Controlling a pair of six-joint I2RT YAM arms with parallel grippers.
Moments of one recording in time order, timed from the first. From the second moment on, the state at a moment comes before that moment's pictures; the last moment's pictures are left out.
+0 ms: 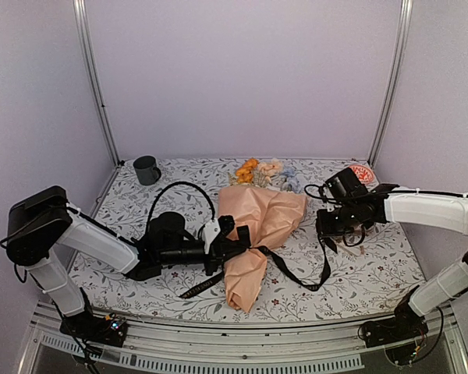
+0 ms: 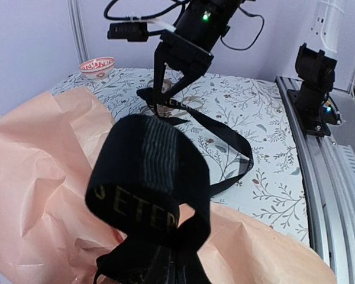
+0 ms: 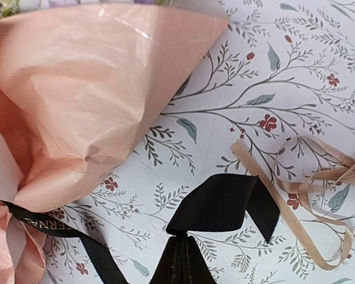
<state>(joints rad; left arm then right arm) -0.97 1.68 0.57 0.87 0.30 0.09 0.60 1.44 0.90 -0.47 0.07 0.46</state>
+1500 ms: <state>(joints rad) -1.01 1.64 0.48 0.99 0.25 0.12 0.95 2.11 2.02 -0.38 -0.39 0.25</state>
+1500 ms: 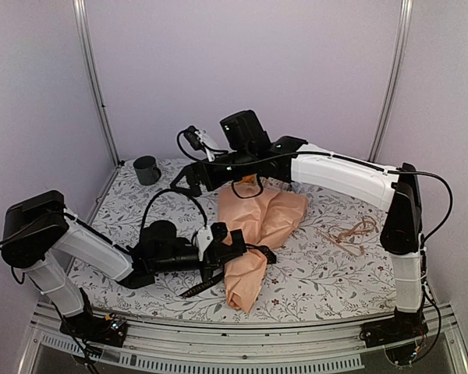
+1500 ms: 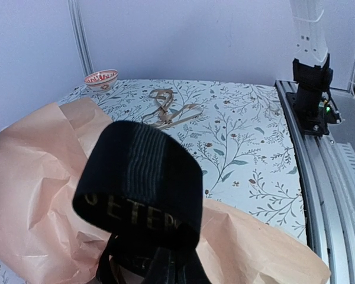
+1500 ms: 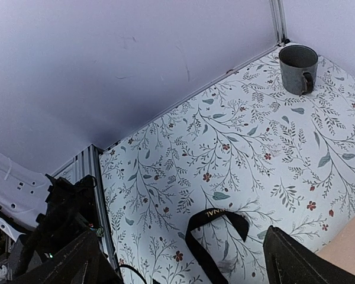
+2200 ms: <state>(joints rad) -1.01 1.64 0.47 1.02 0.28 0.07 0.85 1.71 1.27 -0.20 -0.85 0.04</state>
